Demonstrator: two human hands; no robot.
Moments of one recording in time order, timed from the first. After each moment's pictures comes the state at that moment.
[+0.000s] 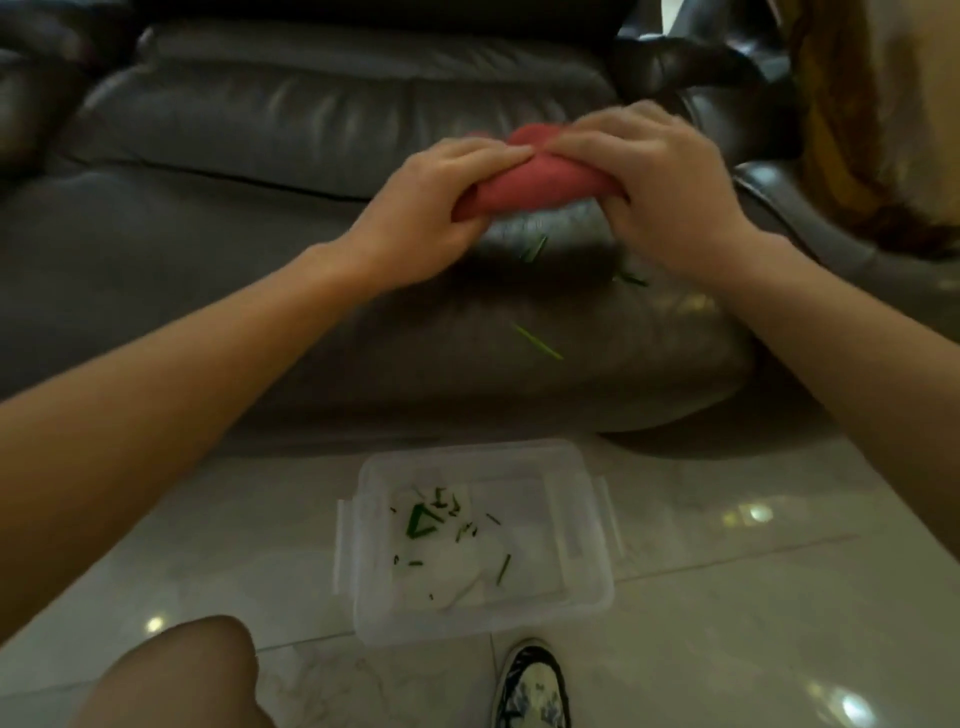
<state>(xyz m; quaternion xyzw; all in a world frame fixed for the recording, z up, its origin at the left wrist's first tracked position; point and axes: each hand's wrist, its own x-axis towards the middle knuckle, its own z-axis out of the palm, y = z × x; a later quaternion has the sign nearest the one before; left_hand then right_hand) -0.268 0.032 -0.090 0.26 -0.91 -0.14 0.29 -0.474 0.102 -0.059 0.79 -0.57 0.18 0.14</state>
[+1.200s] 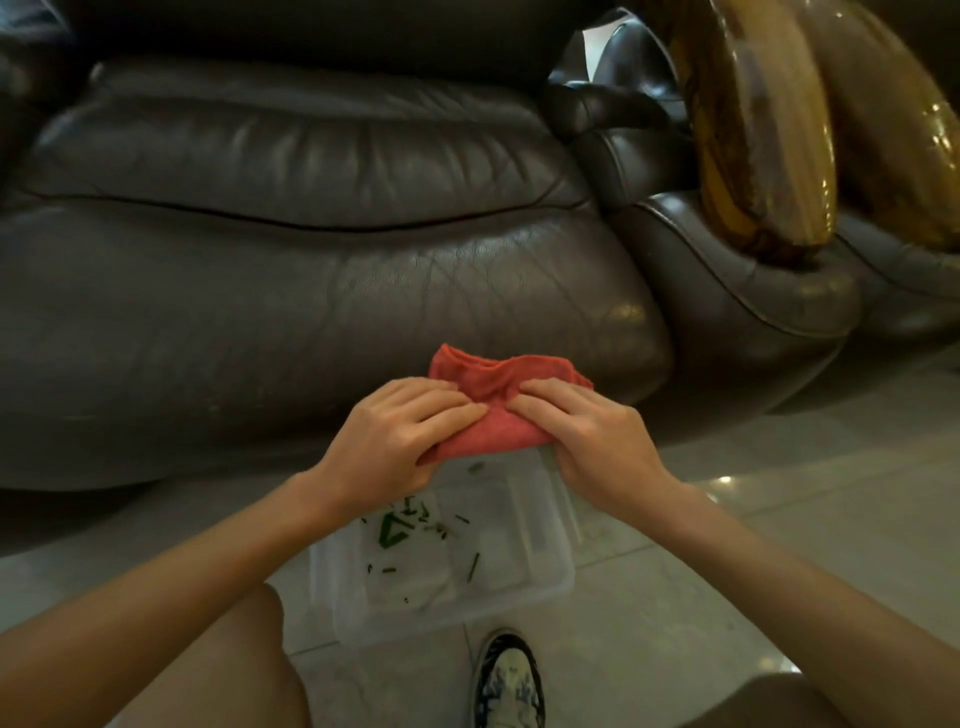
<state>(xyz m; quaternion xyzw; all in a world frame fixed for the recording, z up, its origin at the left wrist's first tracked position) -0.224 0.151 -0.167 0.16 -0.94 -0.07 0.29 -0.430 0.248 -0.140 0.76 -0.63 0.13 0.03</state>
